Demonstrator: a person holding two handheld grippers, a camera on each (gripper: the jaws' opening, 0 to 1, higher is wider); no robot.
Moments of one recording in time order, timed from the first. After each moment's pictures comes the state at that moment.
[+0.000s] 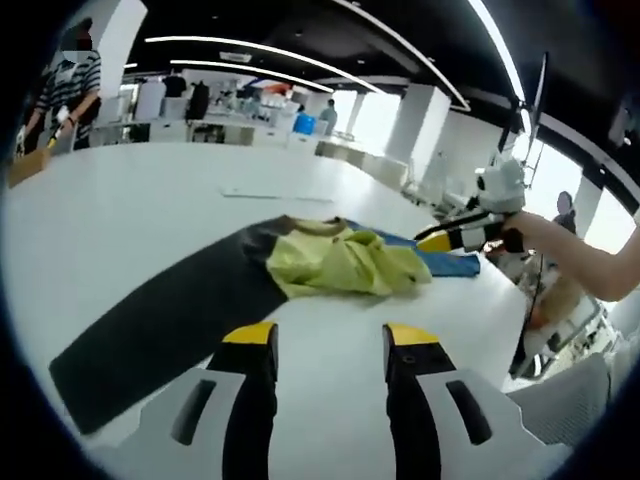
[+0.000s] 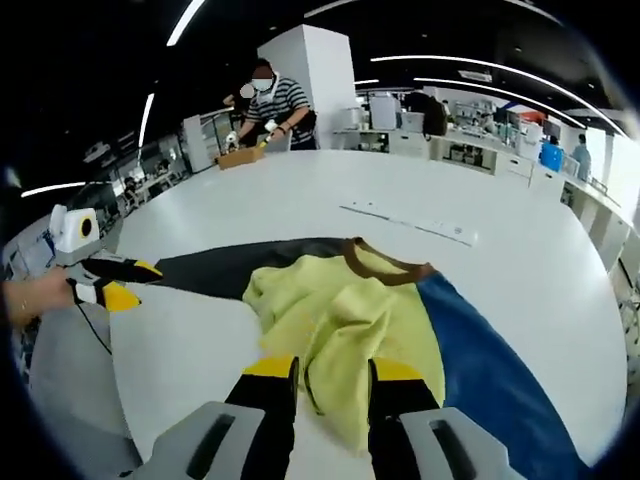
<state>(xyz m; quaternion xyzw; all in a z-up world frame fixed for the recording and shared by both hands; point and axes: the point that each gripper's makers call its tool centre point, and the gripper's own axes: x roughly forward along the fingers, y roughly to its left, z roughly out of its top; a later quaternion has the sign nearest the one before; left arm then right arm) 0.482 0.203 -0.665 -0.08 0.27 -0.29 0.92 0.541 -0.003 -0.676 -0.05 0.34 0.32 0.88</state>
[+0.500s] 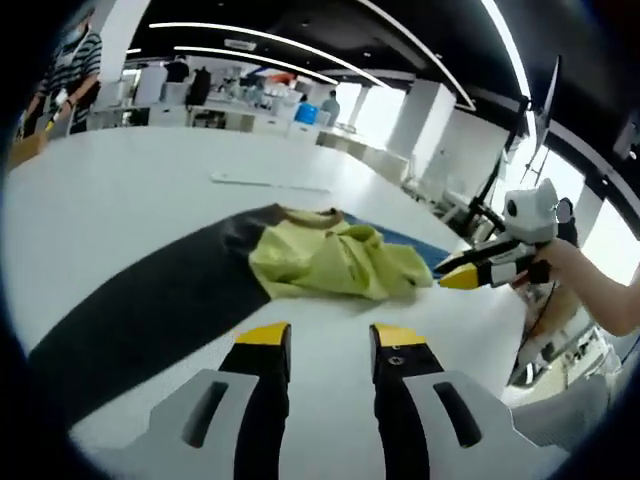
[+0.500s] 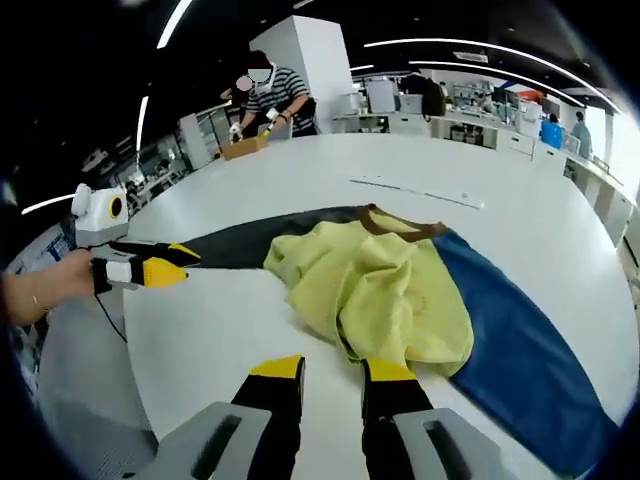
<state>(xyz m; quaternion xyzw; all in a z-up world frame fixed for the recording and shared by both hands) 0.495 0.179 -0.682 -0.11 0.29 -0.29 0.91 0.501 -0.001 -0.701 -0.03 0.38 0.32 0.87</state>
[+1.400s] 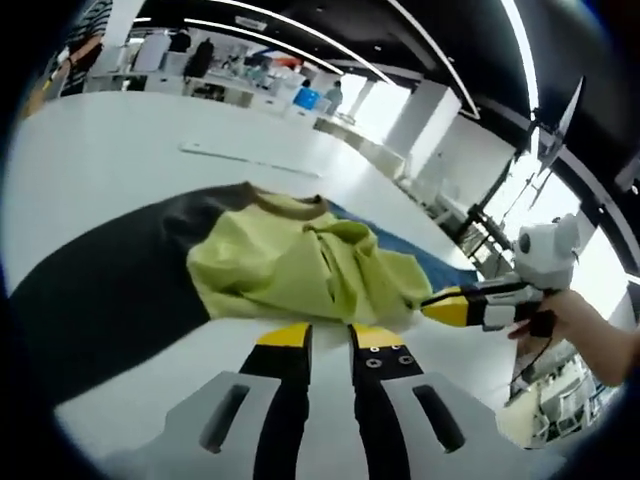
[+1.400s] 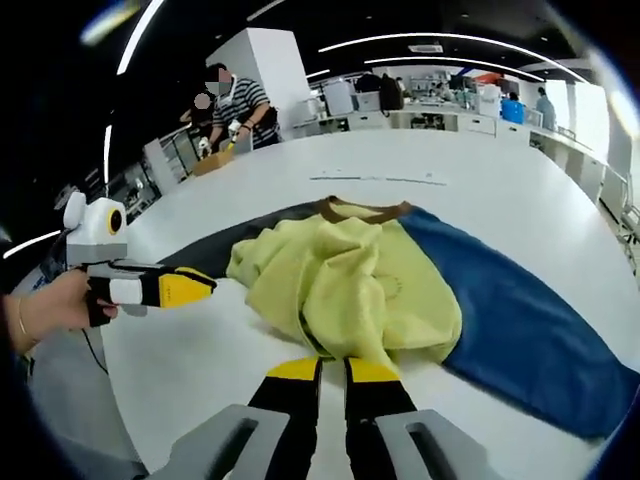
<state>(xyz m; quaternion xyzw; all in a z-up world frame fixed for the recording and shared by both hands) 0.535 0.118 -0.712 -0.15 0.32 -0.30 0.88 0.516 -0.012 -0.724 0.02 0.38 0.25 0.89</state>
